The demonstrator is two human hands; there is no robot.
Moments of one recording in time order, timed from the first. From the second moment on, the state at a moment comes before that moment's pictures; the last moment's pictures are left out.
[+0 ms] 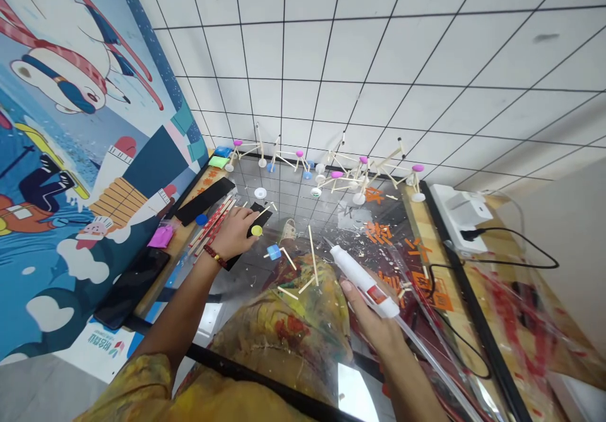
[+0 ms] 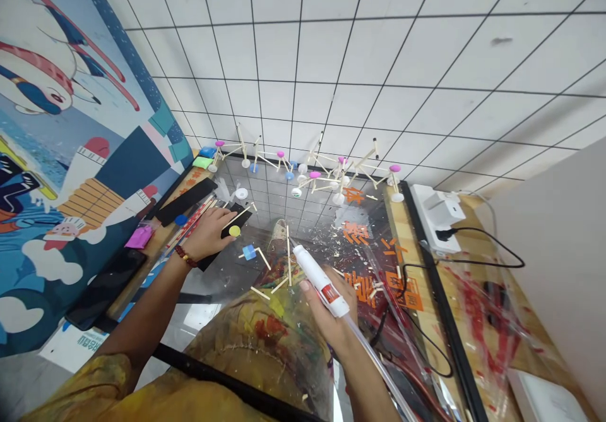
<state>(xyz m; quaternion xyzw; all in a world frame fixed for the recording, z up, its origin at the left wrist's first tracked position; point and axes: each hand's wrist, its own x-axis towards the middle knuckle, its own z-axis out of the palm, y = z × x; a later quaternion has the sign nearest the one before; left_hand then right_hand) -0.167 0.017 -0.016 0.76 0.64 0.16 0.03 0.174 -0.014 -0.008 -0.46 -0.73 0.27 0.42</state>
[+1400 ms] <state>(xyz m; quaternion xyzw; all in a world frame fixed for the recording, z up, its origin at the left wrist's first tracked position) -0.272 -0.006 -0.027 0.46 0.83 0.30 0.00 0.169 -0.011 -0.008 -0.44 -0.76 0.26 0.41</state>
